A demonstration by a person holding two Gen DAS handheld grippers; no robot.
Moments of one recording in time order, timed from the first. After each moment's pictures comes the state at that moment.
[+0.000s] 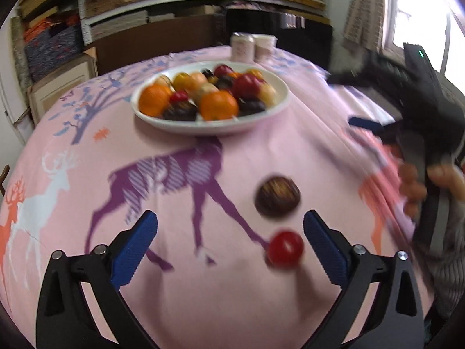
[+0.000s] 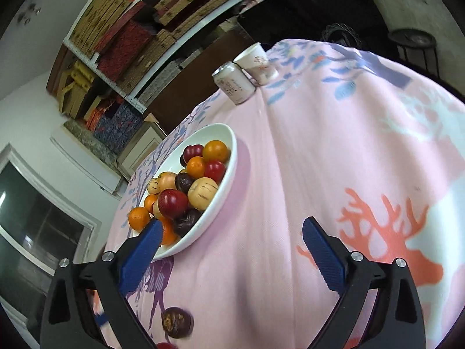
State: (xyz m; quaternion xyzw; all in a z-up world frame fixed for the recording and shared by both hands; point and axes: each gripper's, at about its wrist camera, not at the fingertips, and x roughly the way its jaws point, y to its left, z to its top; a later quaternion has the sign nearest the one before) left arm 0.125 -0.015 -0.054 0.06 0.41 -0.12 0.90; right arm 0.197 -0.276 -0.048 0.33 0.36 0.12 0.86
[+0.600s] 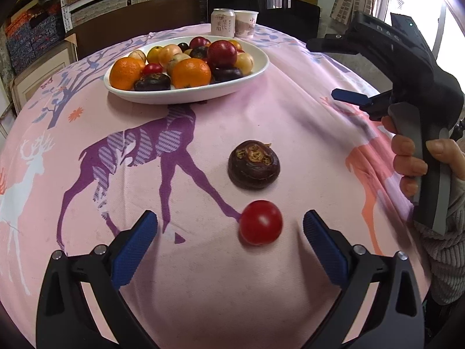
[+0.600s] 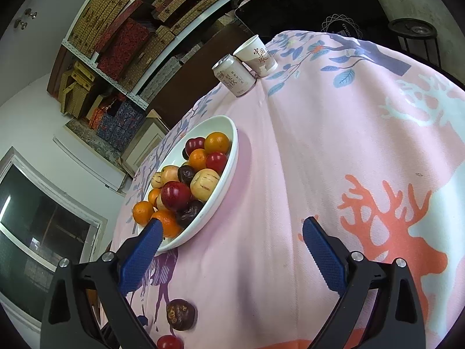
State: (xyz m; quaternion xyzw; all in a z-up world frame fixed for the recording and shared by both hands) left arm 0.120 -0.027 -0.070 0.05 0.45 -0.16 0.88; right arm 0.197 -0.274 -0.051 0.33 0.38 0.13 0.85
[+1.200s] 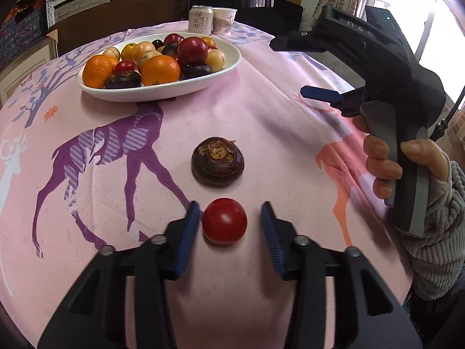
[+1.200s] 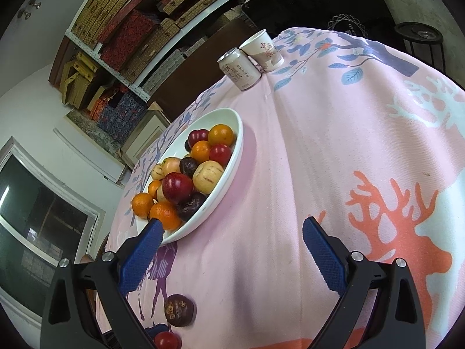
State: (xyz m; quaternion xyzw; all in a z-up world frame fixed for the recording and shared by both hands) left arm 0.121 -0.040 -0.072 0.03 0.46 -0.21 0.86; right arm 0.199 -0.262 -0.050 0.30 0.39 0.16 0.86
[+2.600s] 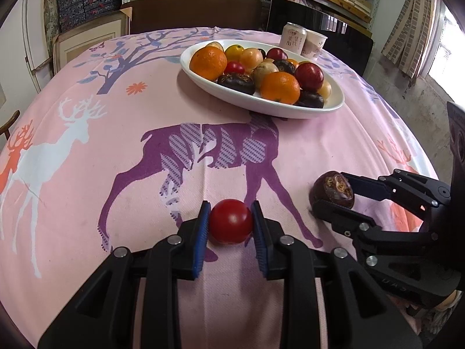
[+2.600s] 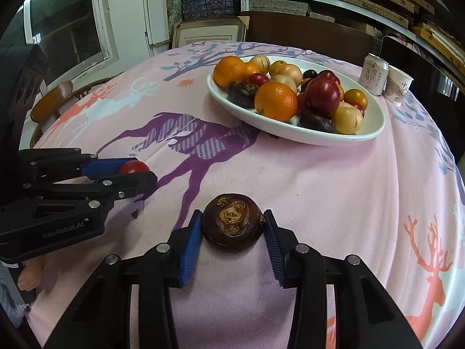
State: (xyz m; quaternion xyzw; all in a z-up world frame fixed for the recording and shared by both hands) left arm 0.145 0.030 -0.070 -0.03 0.45 -0.05 0.89; right arm 0.135 -0.120 -0.050 -0.09 0.41 0.27 0.87
